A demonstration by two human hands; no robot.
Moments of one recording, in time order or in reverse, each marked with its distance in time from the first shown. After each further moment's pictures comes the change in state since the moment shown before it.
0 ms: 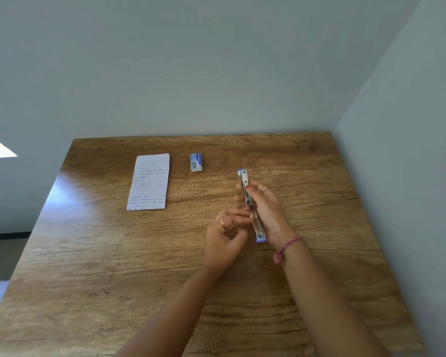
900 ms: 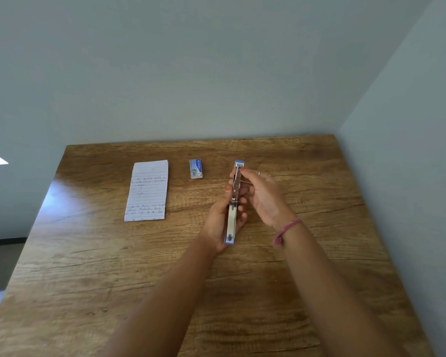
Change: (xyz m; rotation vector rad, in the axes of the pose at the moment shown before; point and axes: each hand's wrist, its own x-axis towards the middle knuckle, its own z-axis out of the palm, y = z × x) left_hand 0.072 -0.013 -0.009 -0.814 -0.066 -0.780; right_hand 0.028 -0.032 0.027 -0.230 -0.053 -0.020
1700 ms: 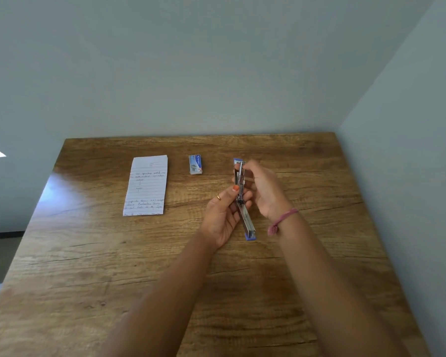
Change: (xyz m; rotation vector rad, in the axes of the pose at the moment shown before) left_hand -0.002 -0.001 -0.001 -0.012 -0.002 0.116; right_hand 0.008 -0.007 0.001 -0.049 0.135 0.124
